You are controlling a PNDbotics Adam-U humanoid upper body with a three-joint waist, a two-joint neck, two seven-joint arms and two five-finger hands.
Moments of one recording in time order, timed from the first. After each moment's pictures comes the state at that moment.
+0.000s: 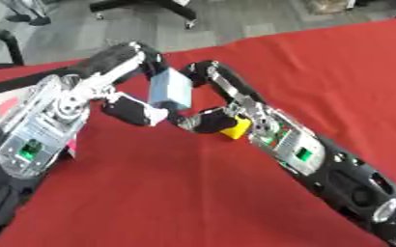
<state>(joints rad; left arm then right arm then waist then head) -0.92 0.29 -0.61 -1.50 -0.49 0.22 -0.34 -0.53 -0.44 0.52 -1.71 0.19 0.16 -0.11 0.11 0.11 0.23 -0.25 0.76</state>
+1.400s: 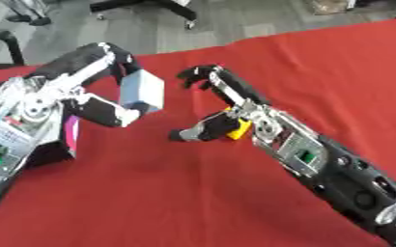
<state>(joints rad) -0.86 0.42 -0.55 -1.57 -0.46 0.25 -0.36 -0.51 -0.46 0.51 -1.73 0.28 0.24 -0.06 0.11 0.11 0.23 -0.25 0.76</state>
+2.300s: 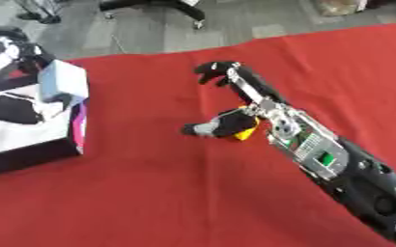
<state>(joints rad) -0.66 0.69 -0.38 -1.67 -0.39 0.32 -0.27 -0.49 -0.49 0.49 -1.78 0.25 0.27 -0.06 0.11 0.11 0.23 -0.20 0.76</state>
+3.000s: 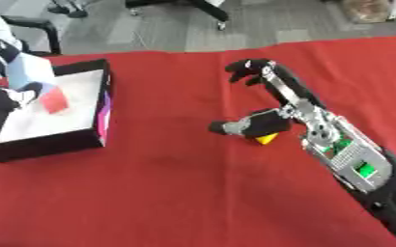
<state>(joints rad) -0.61 0.73 -0.28 -1.47 -0.42 0.30 -0.15 -0.46 -0.52 0.48 -1.85 0.23 0.28 -0.07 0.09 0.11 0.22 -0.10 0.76</state>
